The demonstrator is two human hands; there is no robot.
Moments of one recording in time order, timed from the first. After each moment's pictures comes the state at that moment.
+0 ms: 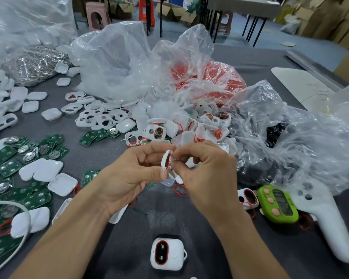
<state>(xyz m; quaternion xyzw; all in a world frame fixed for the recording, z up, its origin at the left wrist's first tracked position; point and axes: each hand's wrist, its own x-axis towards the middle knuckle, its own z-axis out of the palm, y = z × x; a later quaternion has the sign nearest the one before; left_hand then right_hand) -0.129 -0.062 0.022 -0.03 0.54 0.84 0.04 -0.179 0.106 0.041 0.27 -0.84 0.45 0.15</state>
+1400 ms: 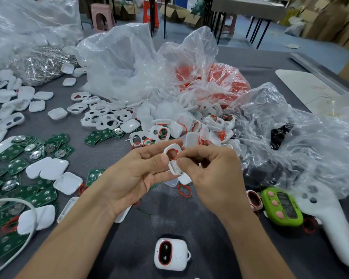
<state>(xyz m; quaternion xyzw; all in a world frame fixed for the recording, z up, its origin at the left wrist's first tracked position) -0.129 -0.058 0.030 -0.04 0.45 0.89 0.05 -0.184 0.112 0.043 0.26 -0.79 0.55 0.02</state>
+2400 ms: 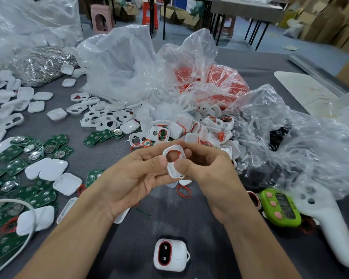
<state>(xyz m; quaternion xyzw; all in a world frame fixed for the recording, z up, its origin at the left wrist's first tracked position) -0.126 -0.060 0.033 0.01 0.44 0.89 0.09 -0.183 0.112 0.050 0.17 -0.65 0.71 -0.21</state>
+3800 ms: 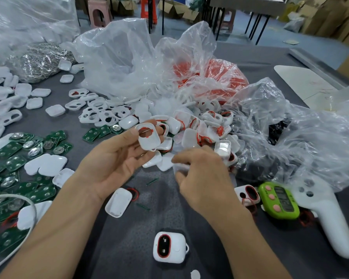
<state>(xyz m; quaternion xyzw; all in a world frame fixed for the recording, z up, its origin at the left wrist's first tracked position) -0.130 -0.087 0.034 -0.10 0.42 0.90 -0.01 -0.174 0.106 0.039 0.28 -0.92 0.26 0.02</state>
